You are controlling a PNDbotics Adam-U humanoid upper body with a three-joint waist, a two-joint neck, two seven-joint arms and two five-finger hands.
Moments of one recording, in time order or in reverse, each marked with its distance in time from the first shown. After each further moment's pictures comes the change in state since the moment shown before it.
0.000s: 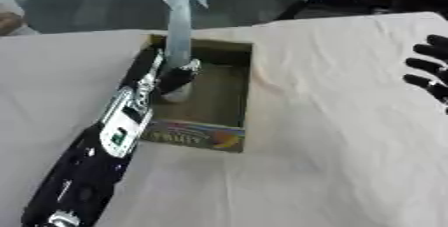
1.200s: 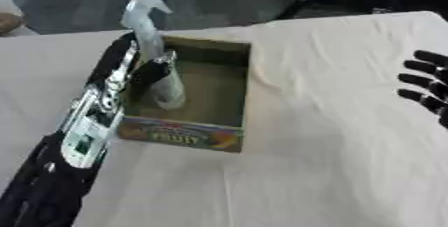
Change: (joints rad) left arm 0.128 0.092 0.000 -0.282 0.005 0.051 -0.090; right arm 0.015 -0.005 -0.006 -0.006 -0.027 0.081 -0.052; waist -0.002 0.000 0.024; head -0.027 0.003
